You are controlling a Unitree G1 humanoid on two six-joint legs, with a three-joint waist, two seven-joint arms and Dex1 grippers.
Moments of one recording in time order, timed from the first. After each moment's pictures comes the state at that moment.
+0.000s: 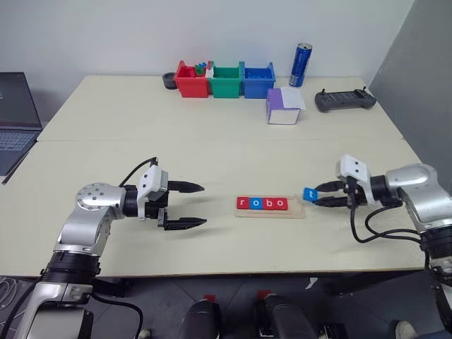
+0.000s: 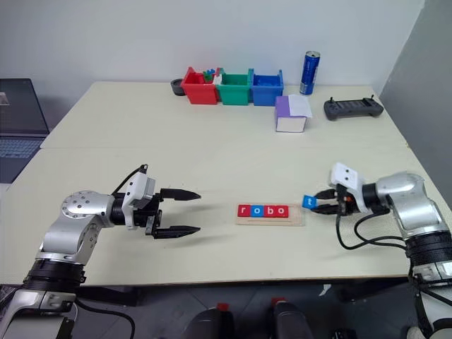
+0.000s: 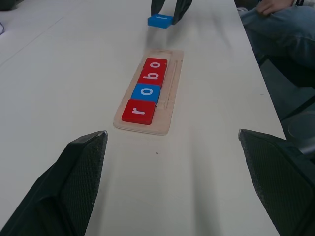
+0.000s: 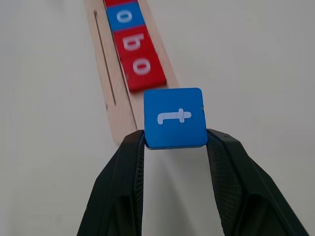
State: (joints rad) left arm -0.41 0.72 -0.01 0.17 -0.39 0.13 -1.43; right arm -0.59 -0.79 0.14 0.18 0.14 0.34 1.33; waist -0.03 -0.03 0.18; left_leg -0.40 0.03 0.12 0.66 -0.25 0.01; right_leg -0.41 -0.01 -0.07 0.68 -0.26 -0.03
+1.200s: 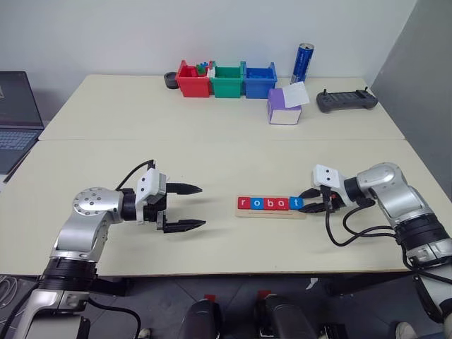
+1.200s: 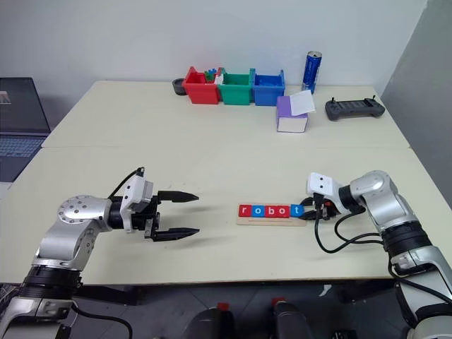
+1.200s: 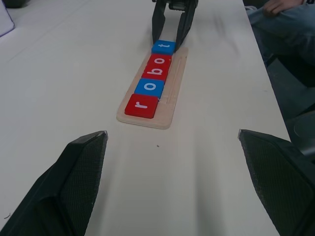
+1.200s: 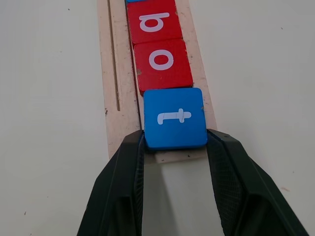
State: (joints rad) left arm -0.35 0.73 0.01 0.11 -0.39 0.13 -1.38; right arm -0.69 -0.72 0.30 0.39 0.00 0.19 1.35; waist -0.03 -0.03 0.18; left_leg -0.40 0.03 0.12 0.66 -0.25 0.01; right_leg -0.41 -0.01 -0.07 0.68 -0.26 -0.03
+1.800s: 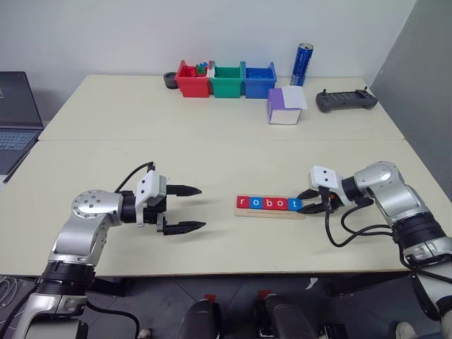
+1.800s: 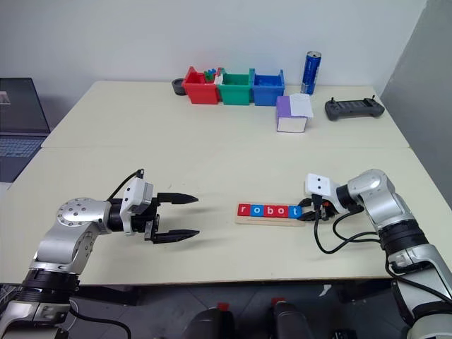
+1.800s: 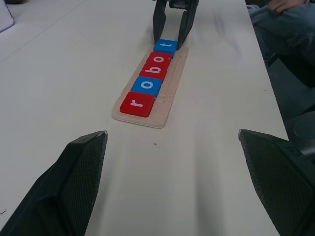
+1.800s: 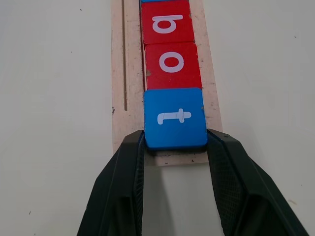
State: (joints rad) left arm -0.33 0.73 0.01 0.09 -0.40 0.15 -1.36; right arm -0.71 -0.70 0.30 0.42 -0.02 0.16 1.39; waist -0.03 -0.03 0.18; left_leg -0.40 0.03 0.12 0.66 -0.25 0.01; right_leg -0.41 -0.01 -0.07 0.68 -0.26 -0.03
